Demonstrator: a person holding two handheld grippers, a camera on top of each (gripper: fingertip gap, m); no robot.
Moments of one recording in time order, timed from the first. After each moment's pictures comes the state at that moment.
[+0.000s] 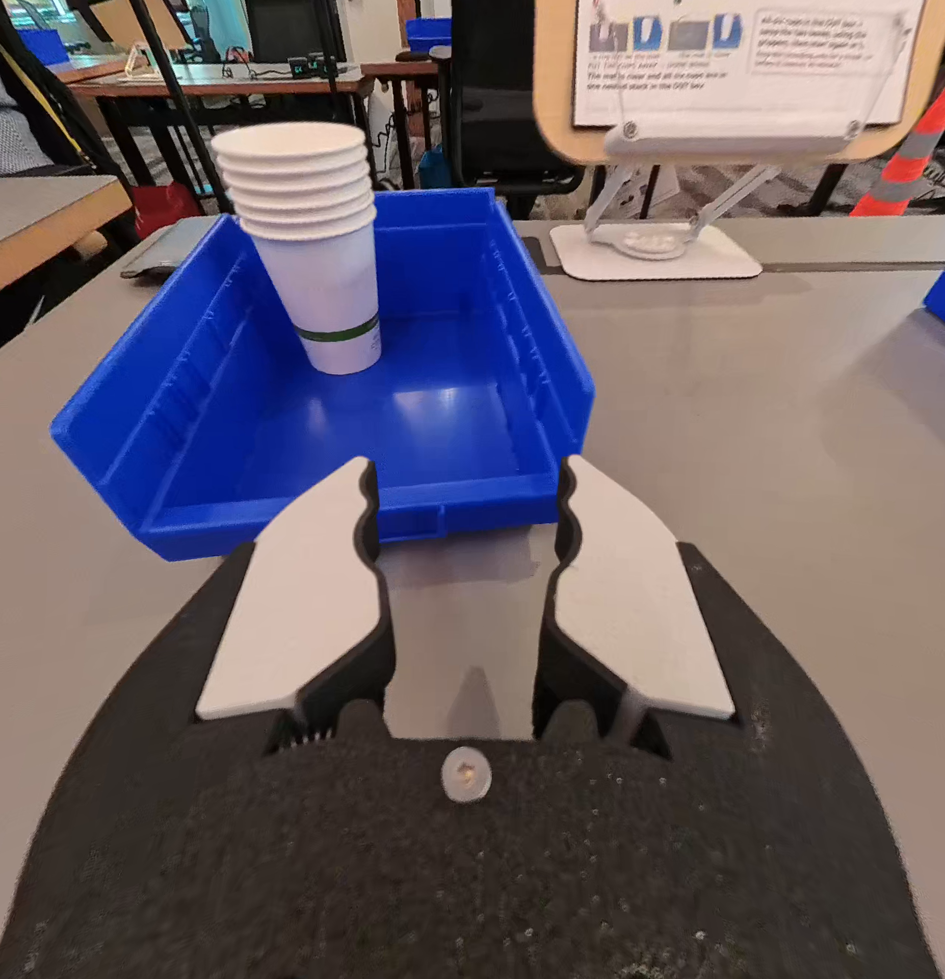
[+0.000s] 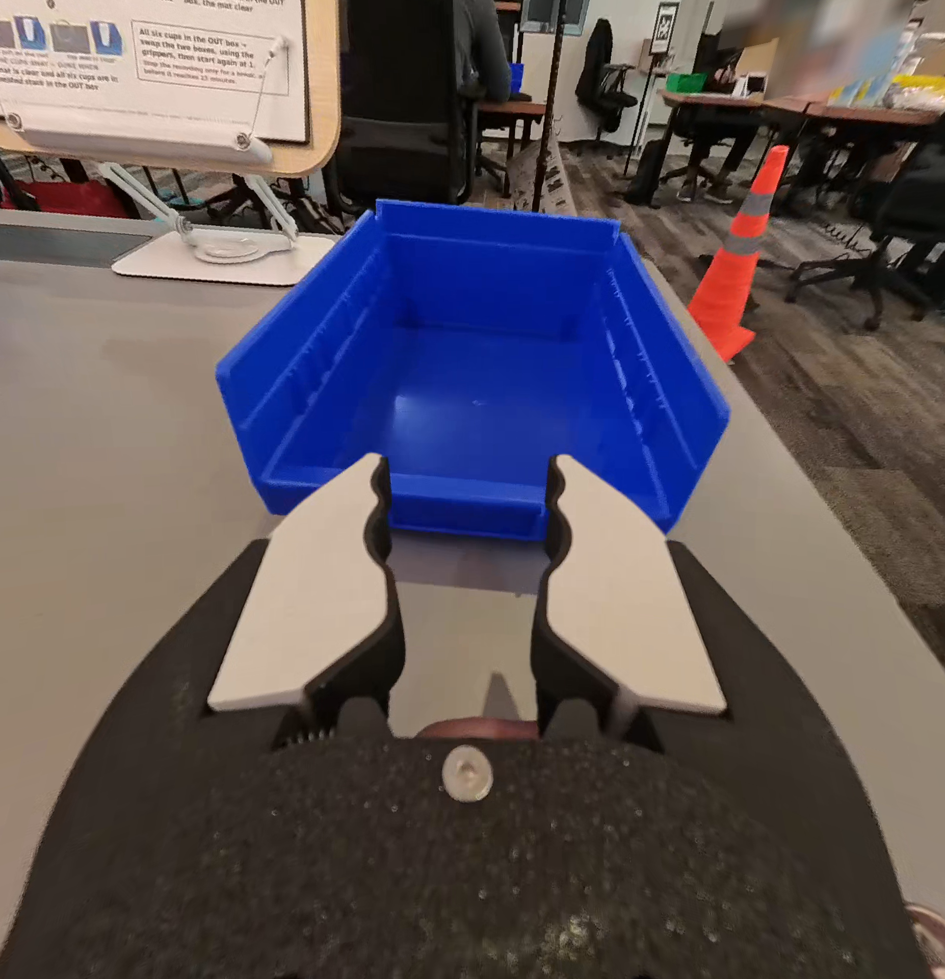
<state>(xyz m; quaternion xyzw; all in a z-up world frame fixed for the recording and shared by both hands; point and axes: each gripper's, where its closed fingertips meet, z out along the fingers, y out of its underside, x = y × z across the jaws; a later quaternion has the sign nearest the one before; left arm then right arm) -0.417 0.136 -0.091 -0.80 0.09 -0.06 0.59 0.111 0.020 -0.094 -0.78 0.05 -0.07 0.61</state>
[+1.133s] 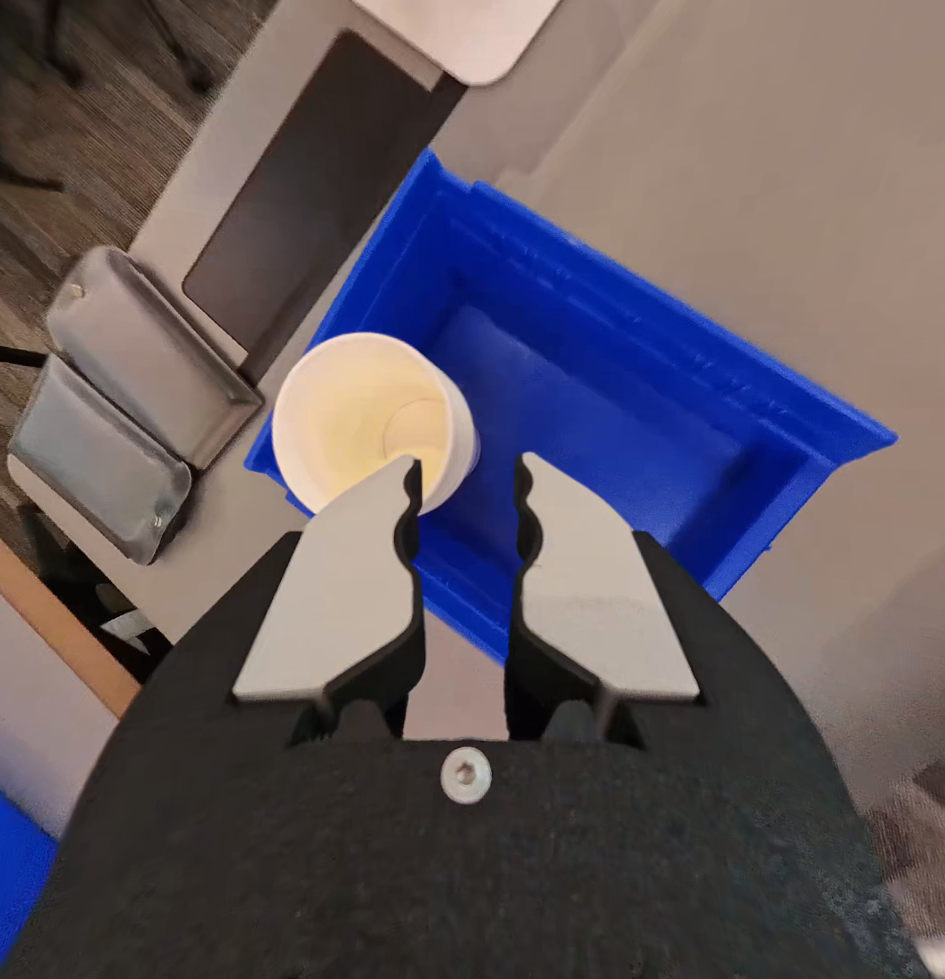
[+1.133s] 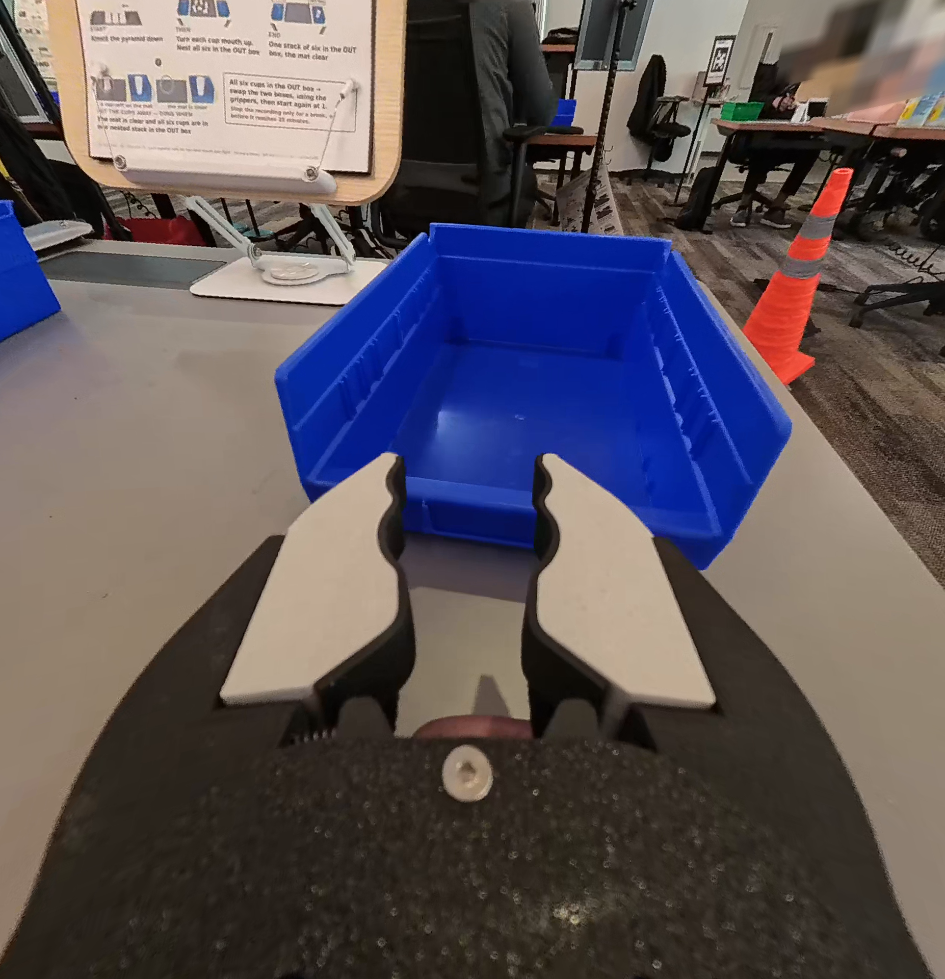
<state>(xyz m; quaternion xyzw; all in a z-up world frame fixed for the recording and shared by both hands) -0.456 0.320 -0.008 -0.82 0.51 -0.05 0.26 0.096 0.023 -0.095 -0.77 0.02 -0.03 0.64</state>
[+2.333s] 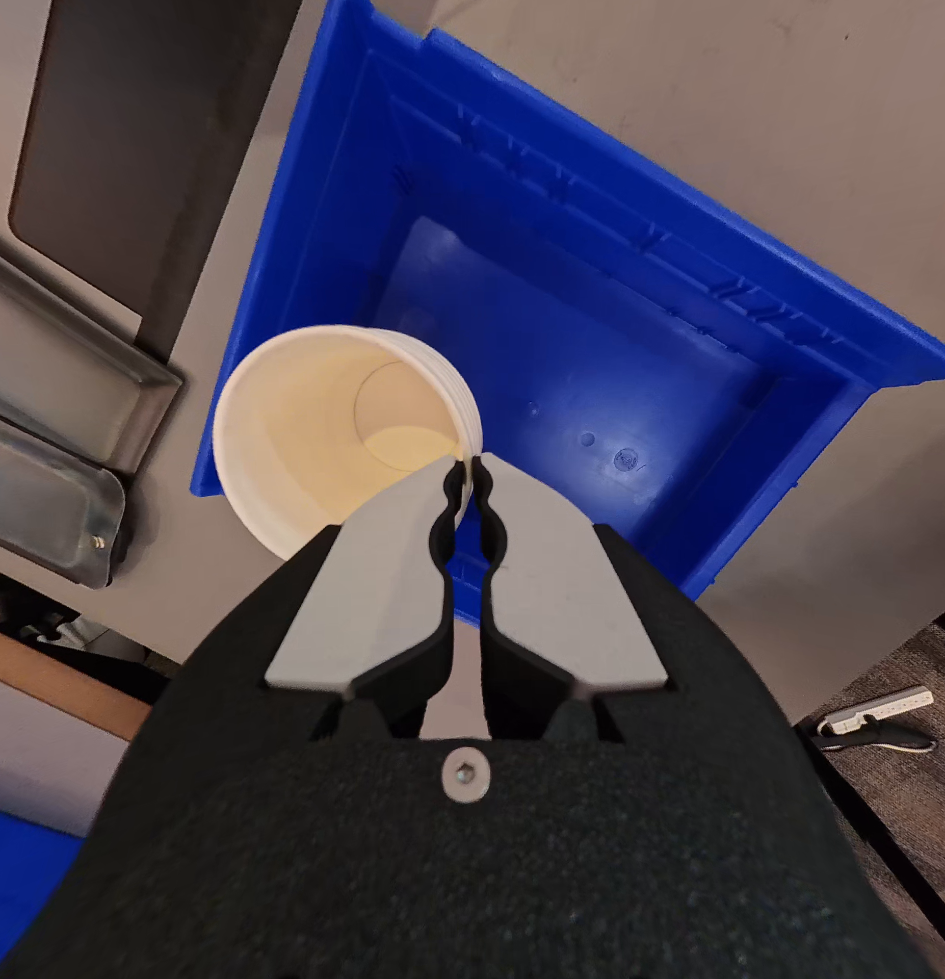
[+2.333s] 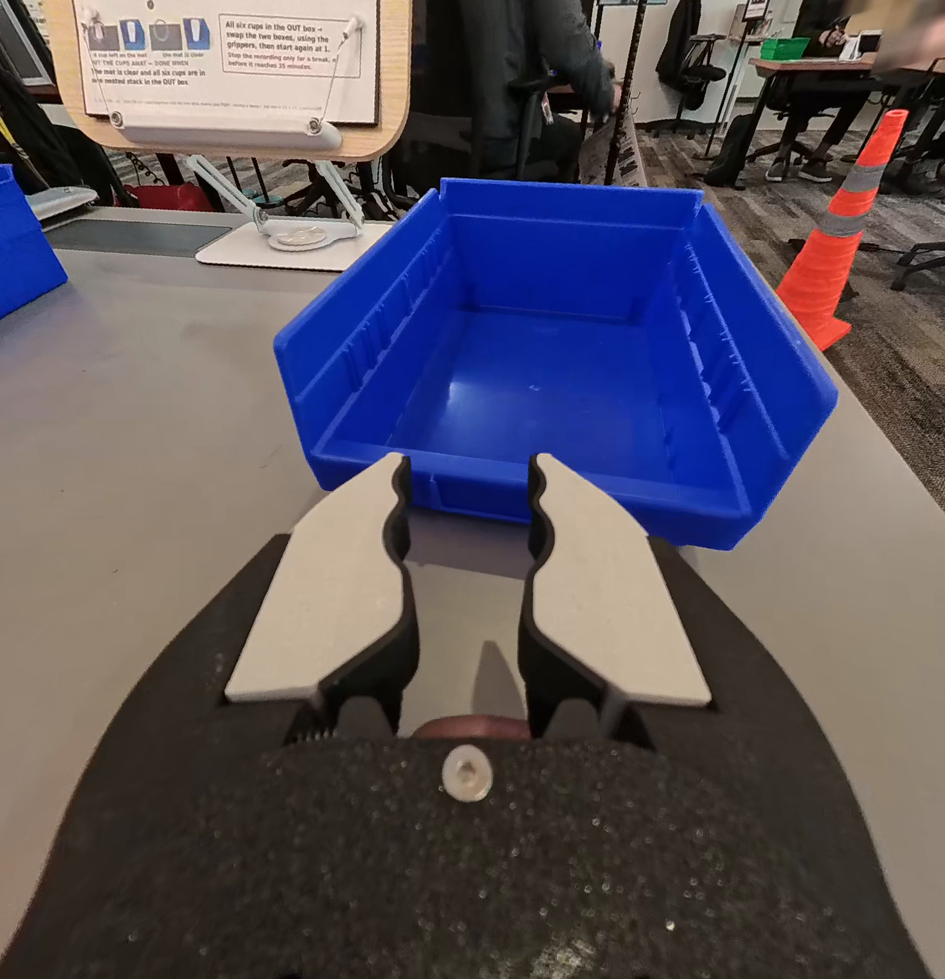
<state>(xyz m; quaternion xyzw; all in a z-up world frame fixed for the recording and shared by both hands) -0.458 0.335 -0.047 -0.82 0.56 -0.04 0.12 0.092 0.024 -0.108 -0.79 0.02 -0.01 0.61</state>
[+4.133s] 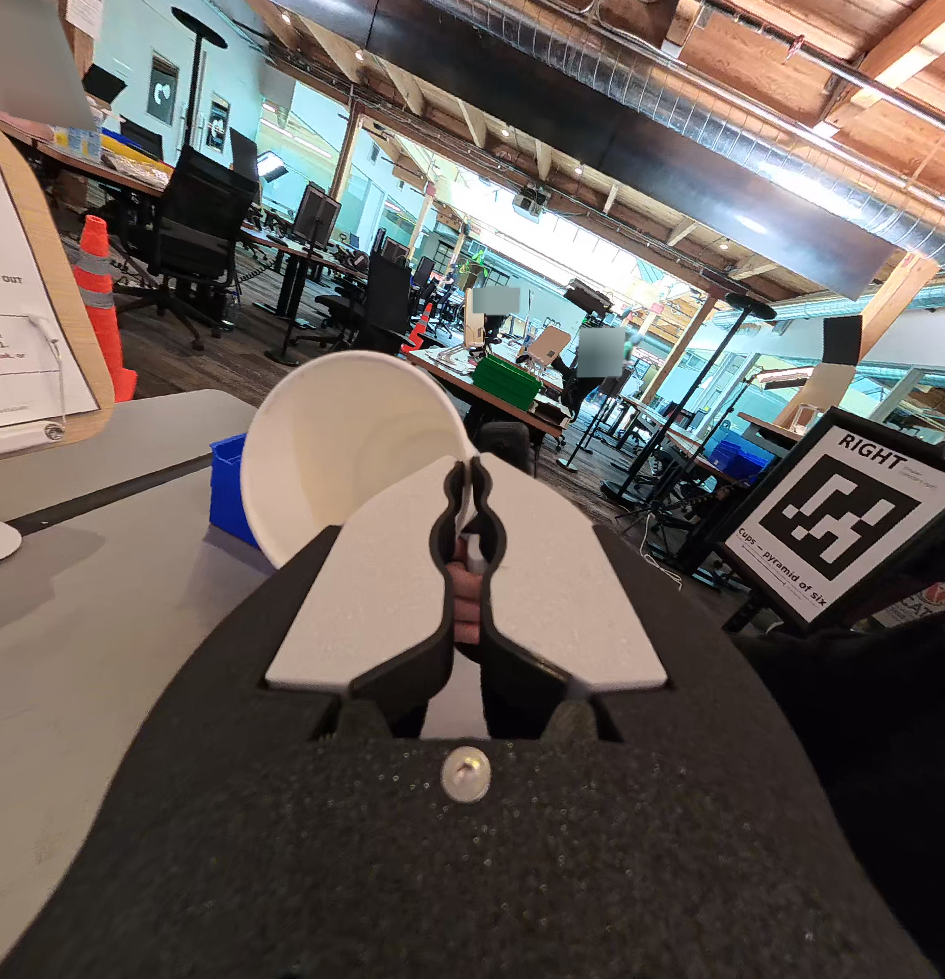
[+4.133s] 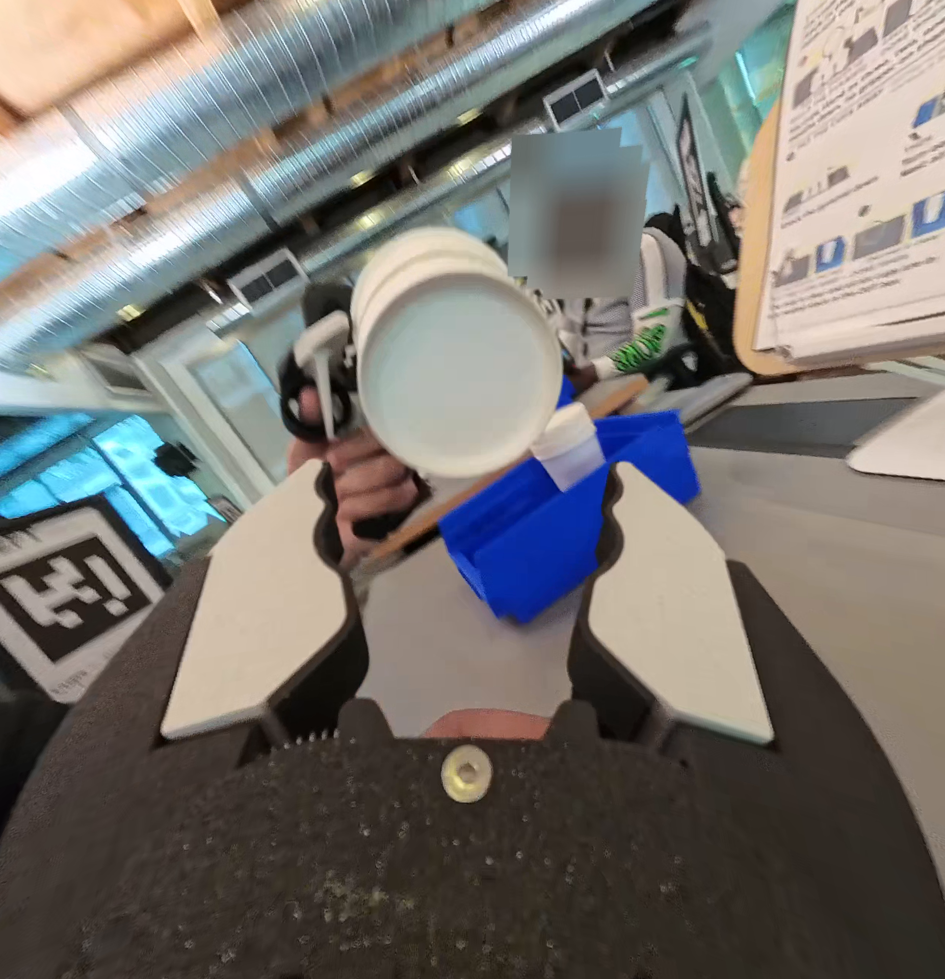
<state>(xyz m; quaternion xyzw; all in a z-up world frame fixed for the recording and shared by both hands) -0.189 0.139 0.109 -0.56 0.34 -0.63 0.41 -0.121 0.133 0.032 -0.58 -0.13 0.56 0.57</state>
